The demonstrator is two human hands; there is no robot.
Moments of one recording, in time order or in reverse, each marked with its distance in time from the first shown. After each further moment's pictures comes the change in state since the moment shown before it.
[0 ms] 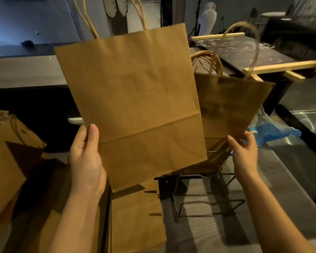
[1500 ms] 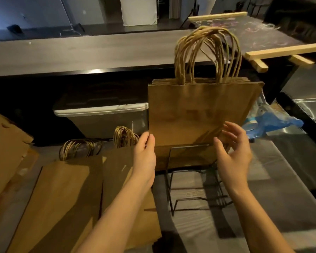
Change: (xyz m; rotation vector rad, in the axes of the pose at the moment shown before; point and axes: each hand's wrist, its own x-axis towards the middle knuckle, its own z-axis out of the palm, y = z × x) left_hand -0.009 -0.092 0.072 0.186 -0.119 -0.534; right_hand -0.041 -0.006 0.014 -0.310 0.024 -0.325
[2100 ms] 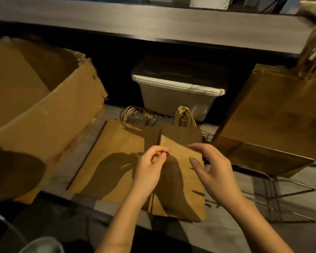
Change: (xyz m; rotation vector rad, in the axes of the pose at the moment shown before) left_hand -0.053 -0.034 -0.143 0.308 0.159 0.067; right_hand -0.090 -0.068 0.089 -0.209 -0.927 -0.199
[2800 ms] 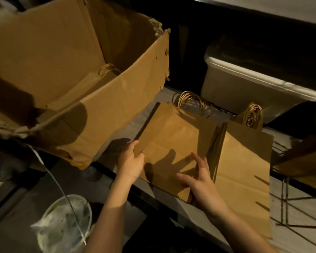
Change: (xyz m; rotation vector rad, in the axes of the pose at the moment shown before) left_hand 0.013 -0.090 -0.166 0.215 0.311 -0.393; right_hand 0.010 -0.064 0.152 0.506 -0.437 0.590
